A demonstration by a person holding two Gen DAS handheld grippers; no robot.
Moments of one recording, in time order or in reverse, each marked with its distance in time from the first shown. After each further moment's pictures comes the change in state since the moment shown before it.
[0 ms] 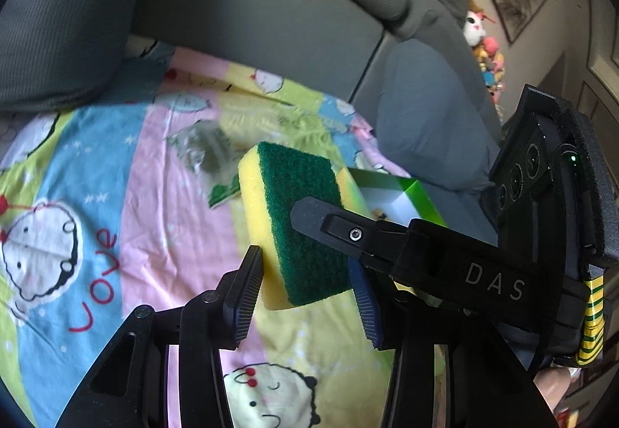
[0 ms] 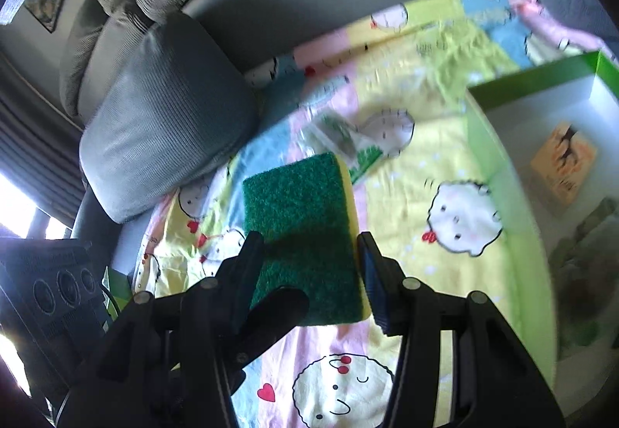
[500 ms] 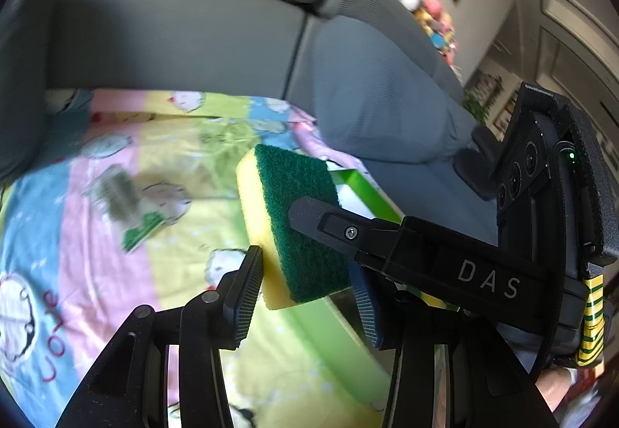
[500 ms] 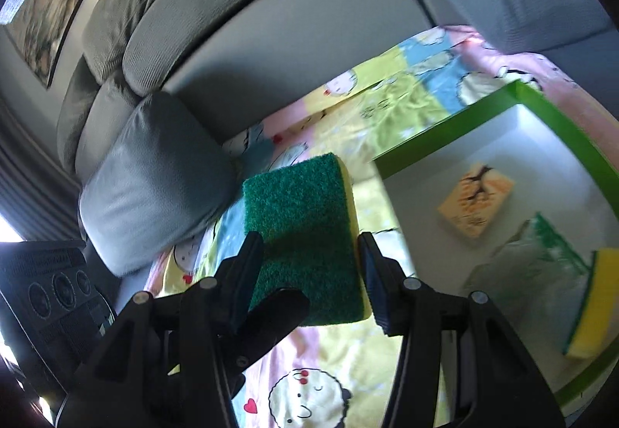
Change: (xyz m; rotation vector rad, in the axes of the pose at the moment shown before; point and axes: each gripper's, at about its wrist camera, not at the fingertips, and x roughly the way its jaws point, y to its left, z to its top) left arm 0.035 -0.086 0.014 0.219 0.034 -0.079; right arm -0.069 -0.047 0.011 0.111 -0.201 -0.042
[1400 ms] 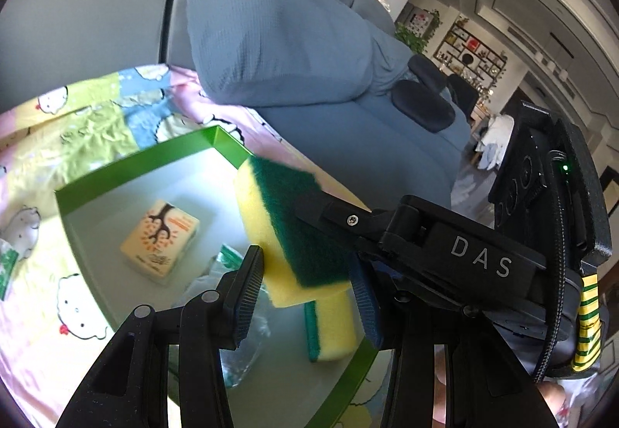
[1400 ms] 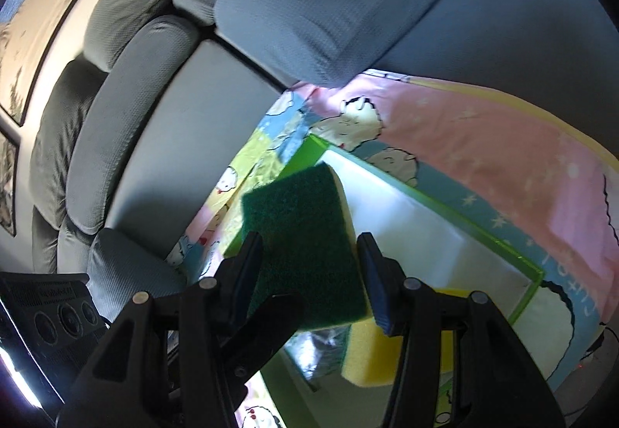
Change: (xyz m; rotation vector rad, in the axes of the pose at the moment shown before) left arm 0.094 -0.117 -0.006 0.173 0.190 -0.189; right arm -0.092 -0.129 -0.005 0.392 -0.247 -0.173
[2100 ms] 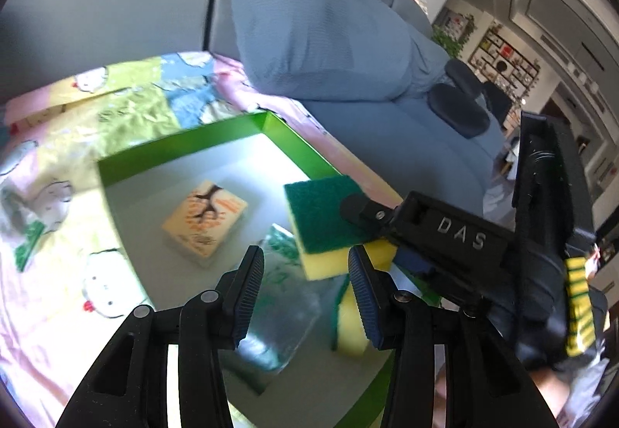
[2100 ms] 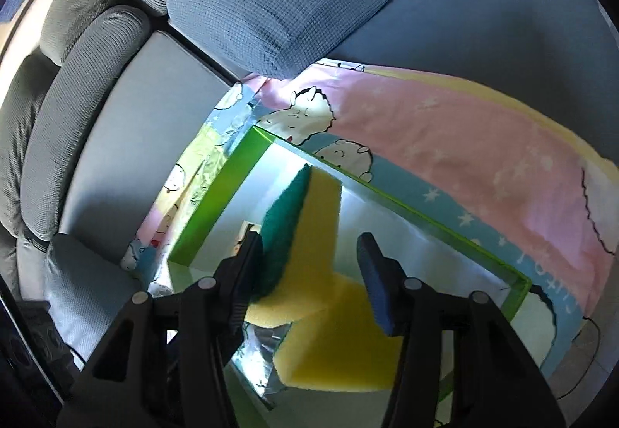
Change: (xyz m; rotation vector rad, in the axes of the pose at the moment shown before) left arm -0.014 0.022 -0.016 -0.072 -0.016 0.128; right arm 0.020 -0.013 -0.004 0.019 0.014 -0.164
